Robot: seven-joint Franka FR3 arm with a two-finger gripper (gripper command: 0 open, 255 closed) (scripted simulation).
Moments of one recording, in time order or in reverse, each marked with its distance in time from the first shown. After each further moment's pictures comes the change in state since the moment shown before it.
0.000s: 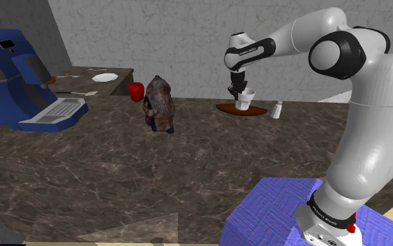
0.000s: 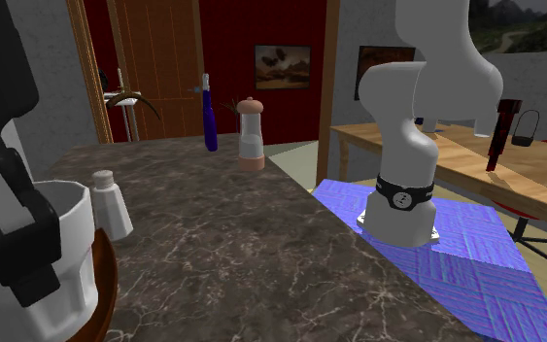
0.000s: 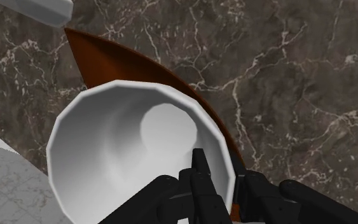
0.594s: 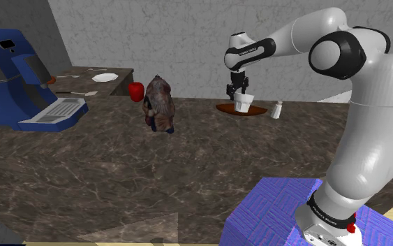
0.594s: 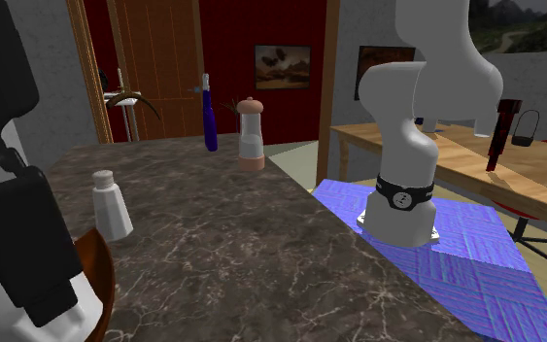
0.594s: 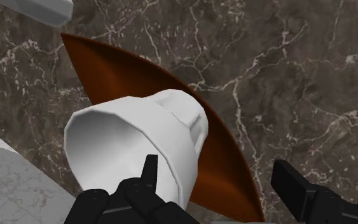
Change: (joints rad) arm 0.000 -0.001 0.000 -0.001 0.000 0.002 0.000
